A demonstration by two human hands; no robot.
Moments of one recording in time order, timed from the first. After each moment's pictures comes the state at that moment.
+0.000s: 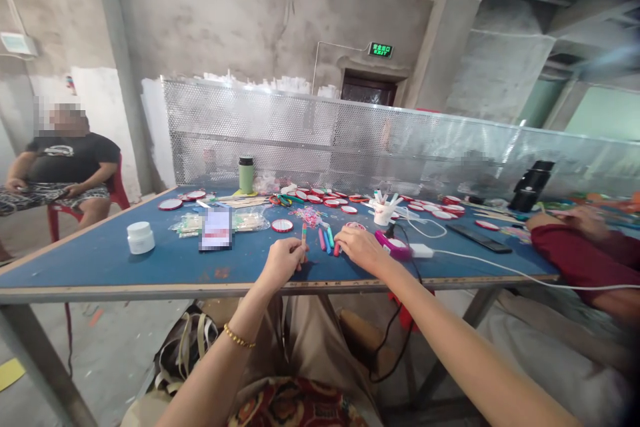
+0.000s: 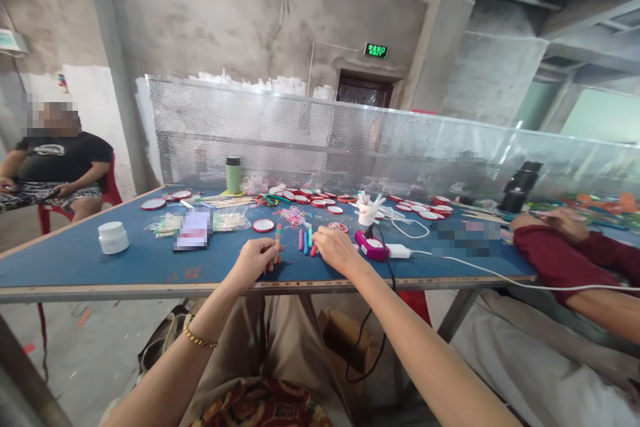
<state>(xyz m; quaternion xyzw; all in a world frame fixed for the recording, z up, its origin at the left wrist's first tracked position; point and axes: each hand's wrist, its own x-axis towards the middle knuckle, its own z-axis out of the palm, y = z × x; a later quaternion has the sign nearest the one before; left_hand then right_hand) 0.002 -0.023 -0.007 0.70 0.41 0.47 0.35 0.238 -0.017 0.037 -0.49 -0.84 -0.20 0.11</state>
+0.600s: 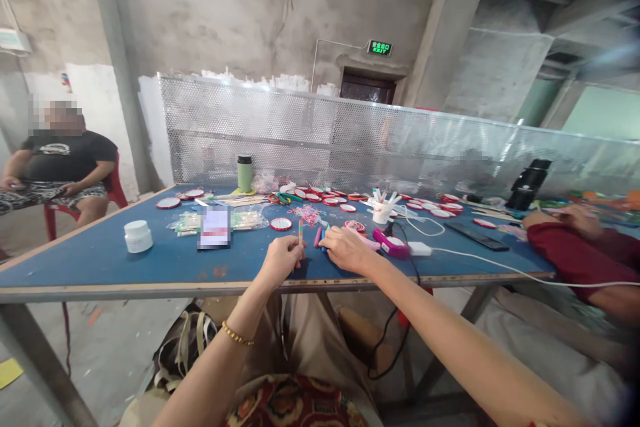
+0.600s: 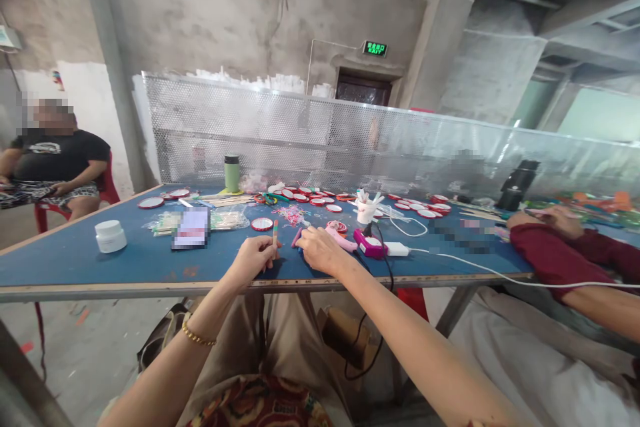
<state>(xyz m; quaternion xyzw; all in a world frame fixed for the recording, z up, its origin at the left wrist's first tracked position) 0.001 -0.017 -0.012 0.69 0.42 0.47 0.35 0.213 -0.017 0.035 -0.41 -0.88 -0.24 0.02</state>
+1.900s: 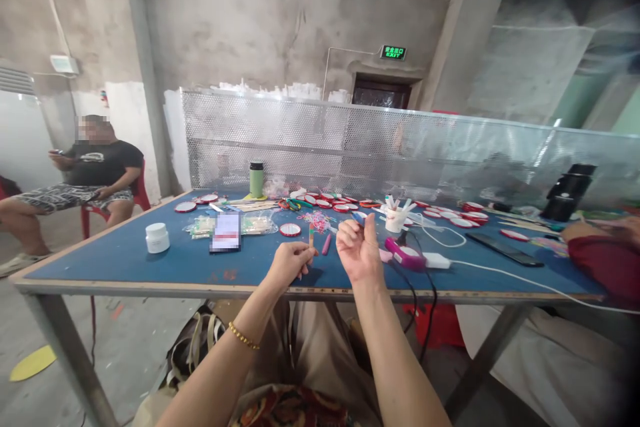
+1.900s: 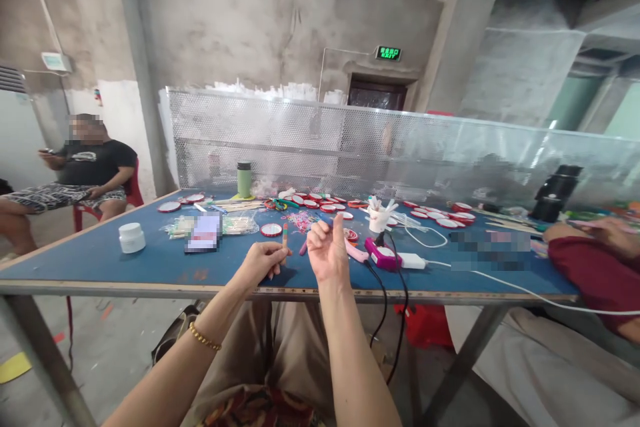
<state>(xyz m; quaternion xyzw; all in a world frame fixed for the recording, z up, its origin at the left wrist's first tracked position) 0.005 -0.019 -0.006 0.63 0.38 0.50 0.46 0.165 -0.036 0.054 -0.08 -0.35 0.58 0.73</state>
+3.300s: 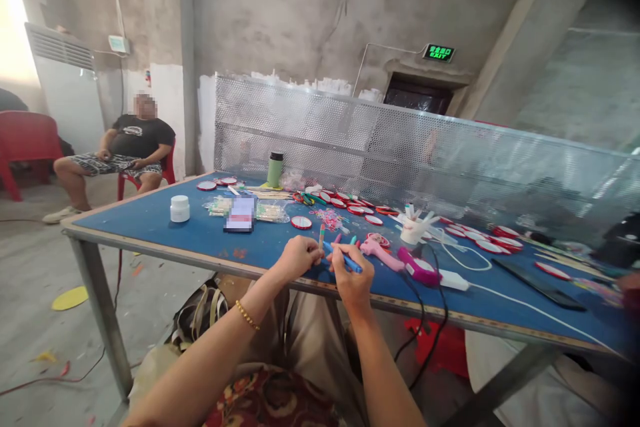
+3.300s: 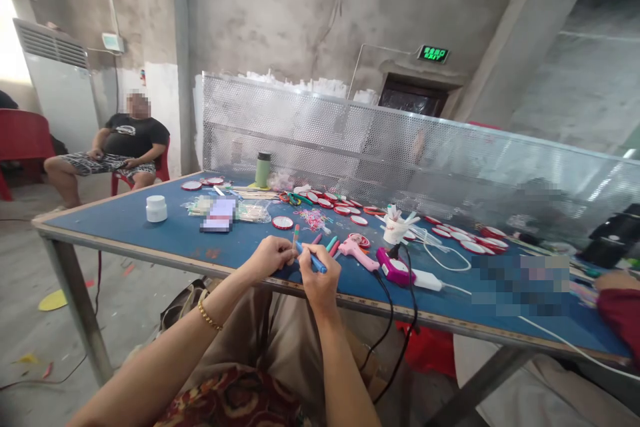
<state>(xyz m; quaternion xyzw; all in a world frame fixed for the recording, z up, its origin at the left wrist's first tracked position) 0.004 -0.029 0.001 0.72 0.45 0.44 0.28 0.156 -0.049 -0.016 -0.35 -0.68 0.03 0.64</state>
